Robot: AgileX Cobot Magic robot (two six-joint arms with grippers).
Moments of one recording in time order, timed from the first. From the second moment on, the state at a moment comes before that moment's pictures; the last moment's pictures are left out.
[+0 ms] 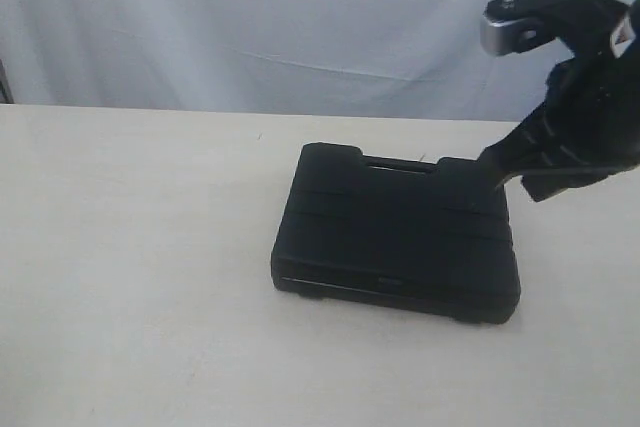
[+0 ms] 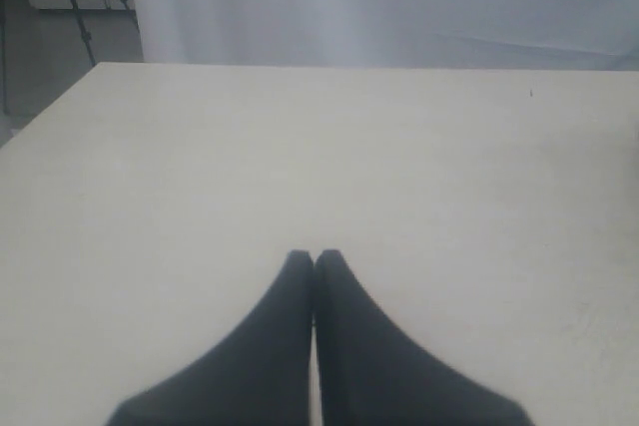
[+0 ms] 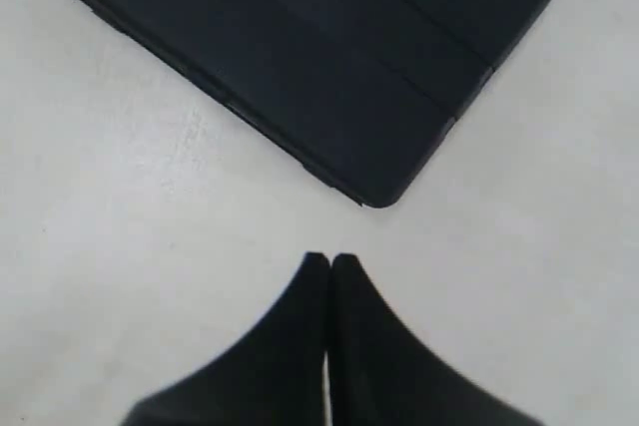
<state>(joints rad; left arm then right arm) 0.07 0.00 0.00 0.00 0.35 0.01 0.02 1.36 -1.24 -0.10 1.15 -0.01</state>
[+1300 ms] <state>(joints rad) 0.07 0.00 0.00 0.00 0.35 0.01 0.02 0.61 -0.39 0.17 0.22 -0.02</state>
